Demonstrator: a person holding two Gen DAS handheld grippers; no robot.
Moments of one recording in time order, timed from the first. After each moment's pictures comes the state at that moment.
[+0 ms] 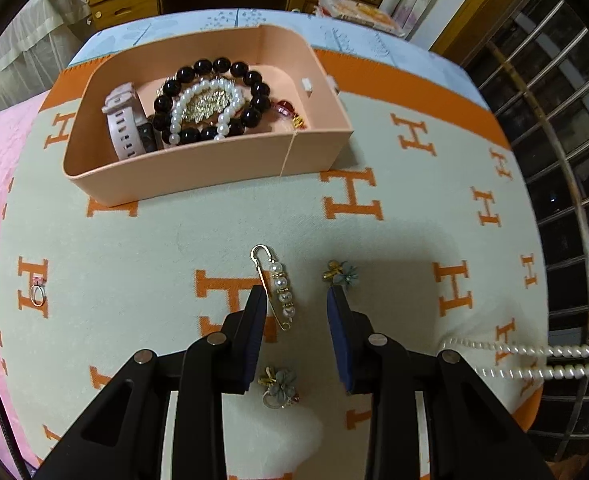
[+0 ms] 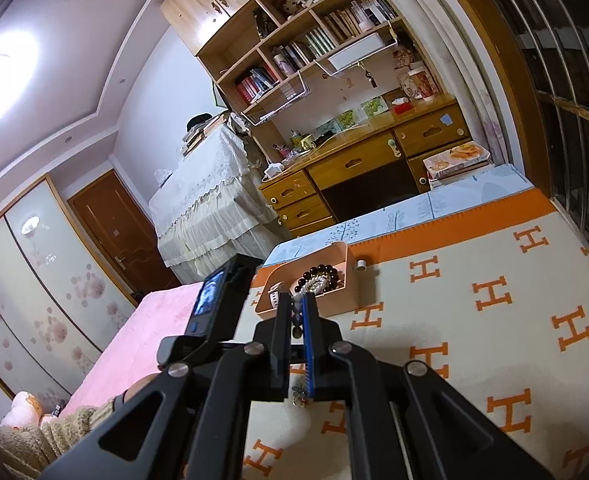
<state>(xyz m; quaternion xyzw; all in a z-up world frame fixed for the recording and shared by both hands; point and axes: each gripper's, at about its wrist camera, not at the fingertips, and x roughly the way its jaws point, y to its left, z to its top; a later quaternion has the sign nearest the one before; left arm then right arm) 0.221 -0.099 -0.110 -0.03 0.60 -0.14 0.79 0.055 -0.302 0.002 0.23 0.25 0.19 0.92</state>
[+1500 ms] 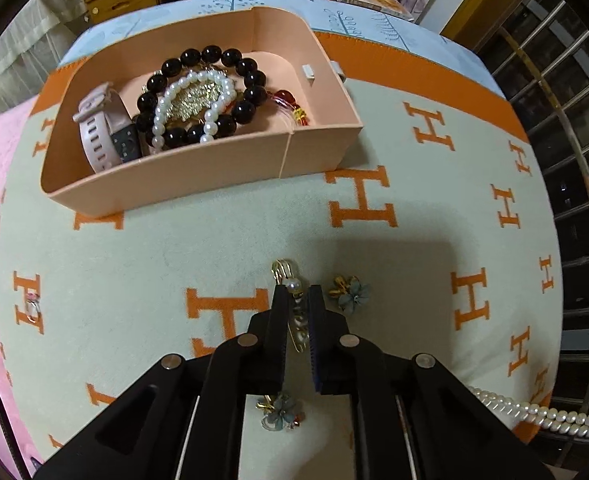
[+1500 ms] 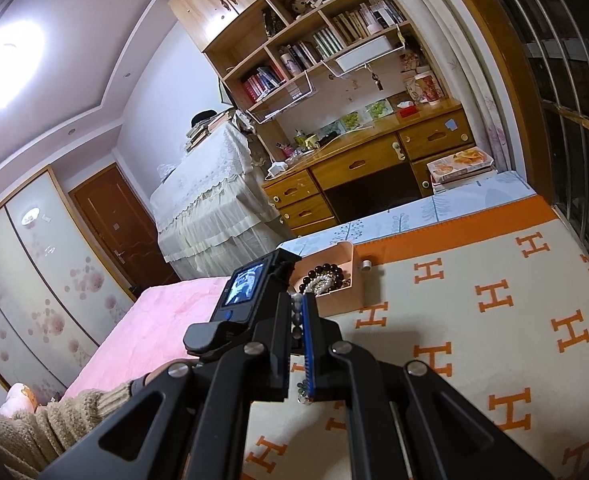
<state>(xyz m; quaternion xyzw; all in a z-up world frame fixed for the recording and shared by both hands) 0.237 -0.114 -0.124 -0.01 0.62 -0.13 0.78 0.045 -0.288 0.011 0.22 0.25 0.19 0.92</state>
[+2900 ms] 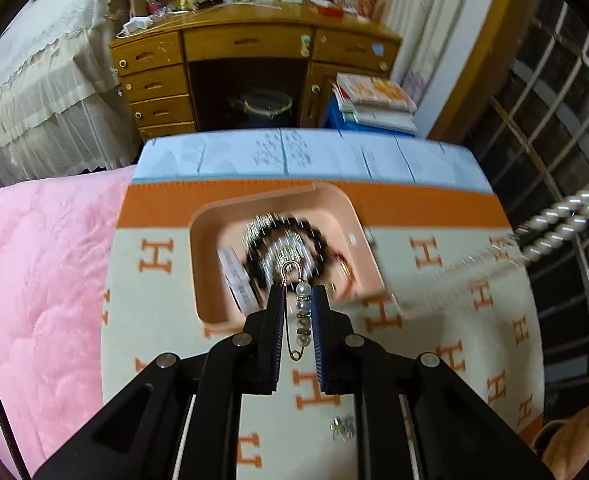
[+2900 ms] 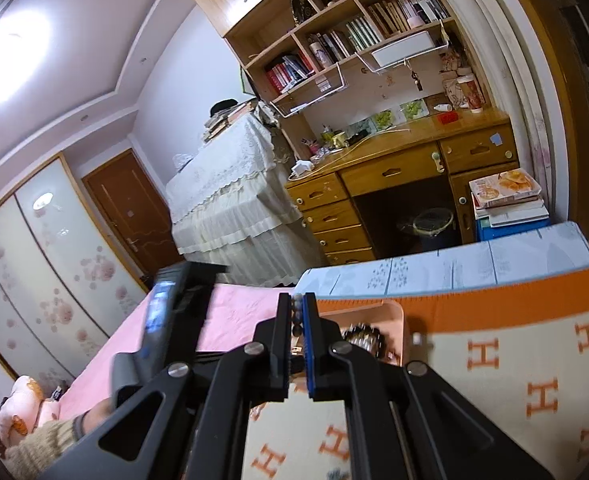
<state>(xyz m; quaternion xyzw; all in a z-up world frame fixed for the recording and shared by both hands) 0.275 -0.041 0.013 -0.01 0.51 -0.11 0.85 0.192 -0.238 0.067 0.19 0.27 0.22 0.92</state>
